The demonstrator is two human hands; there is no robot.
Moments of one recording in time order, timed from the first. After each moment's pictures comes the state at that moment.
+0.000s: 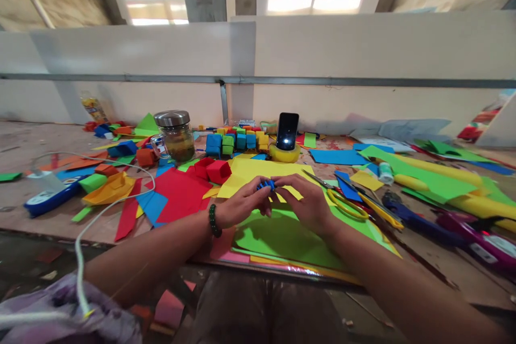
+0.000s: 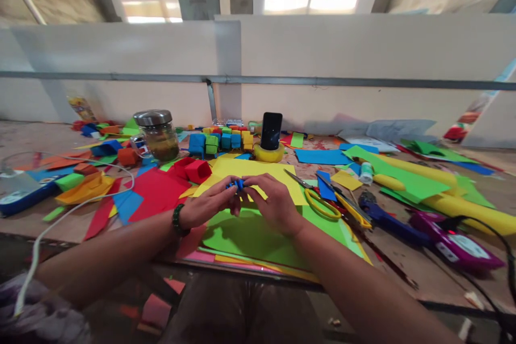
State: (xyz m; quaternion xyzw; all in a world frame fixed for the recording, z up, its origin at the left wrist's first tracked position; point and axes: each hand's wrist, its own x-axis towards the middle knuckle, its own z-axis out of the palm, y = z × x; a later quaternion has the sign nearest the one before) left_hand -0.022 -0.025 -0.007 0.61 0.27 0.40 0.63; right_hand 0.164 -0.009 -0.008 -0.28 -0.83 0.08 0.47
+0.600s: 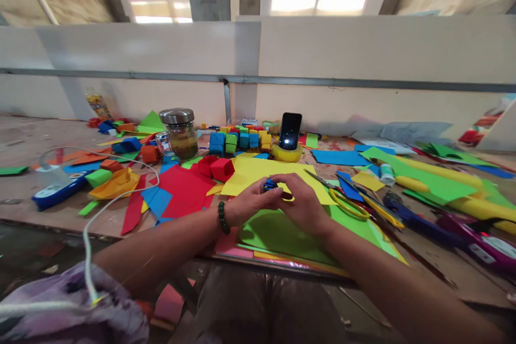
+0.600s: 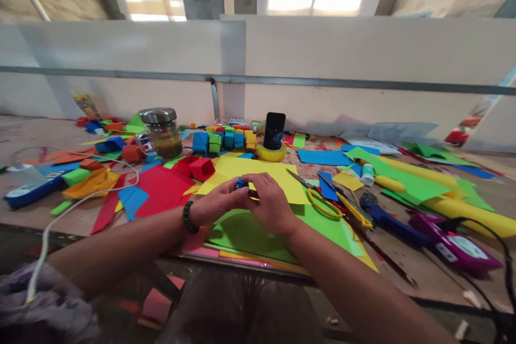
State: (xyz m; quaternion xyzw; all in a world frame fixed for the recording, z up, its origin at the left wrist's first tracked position) left_hand -0.007 -0.024 -0.014 0.52 0.25 0.43 0.69; right_hand 0.151 -0.012 -0.013 -0.29 -0.85 0.02 0.44
